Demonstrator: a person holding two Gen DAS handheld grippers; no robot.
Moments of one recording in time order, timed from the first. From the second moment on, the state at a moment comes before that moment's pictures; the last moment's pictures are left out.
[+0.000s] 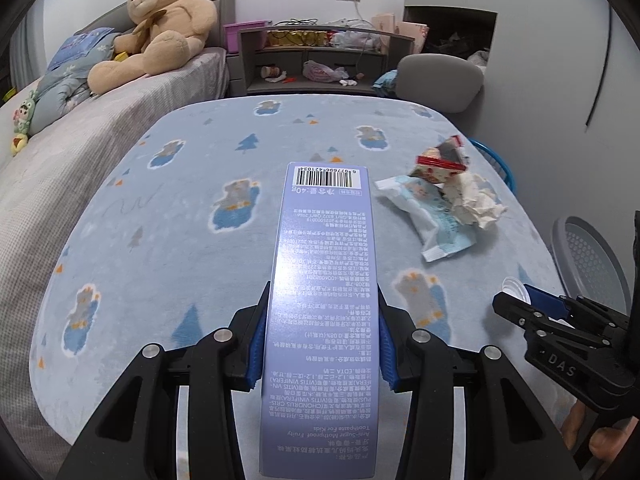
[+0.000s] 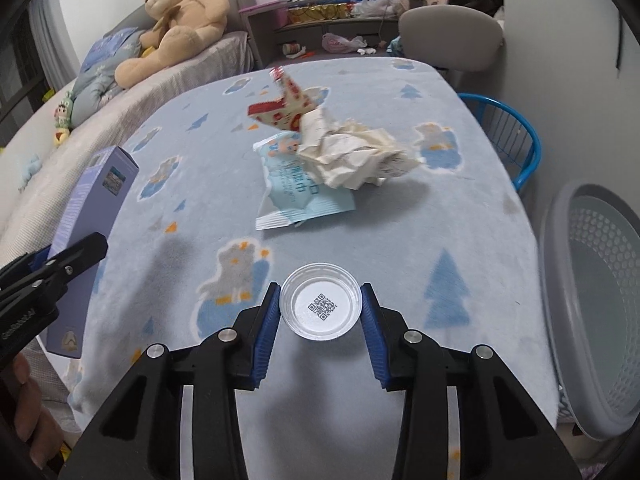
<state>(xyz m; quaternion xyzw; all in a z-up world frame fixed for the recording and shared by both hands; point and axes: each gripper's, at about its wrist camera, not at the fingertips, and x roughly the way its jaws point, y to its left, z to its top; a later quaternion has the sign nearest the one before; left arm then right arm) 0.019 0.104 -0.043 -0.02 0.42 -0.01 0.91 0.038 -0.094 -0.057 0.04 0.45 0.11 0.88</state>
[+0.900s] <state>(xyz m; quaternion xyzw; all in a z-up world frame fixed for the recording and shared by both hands) 0.034 -0.117 -0.023 0.07 0.41 -0.22 0.88 -0.013 -0.303 -0.021 0.11 0.40 -0.05 0.91</state>
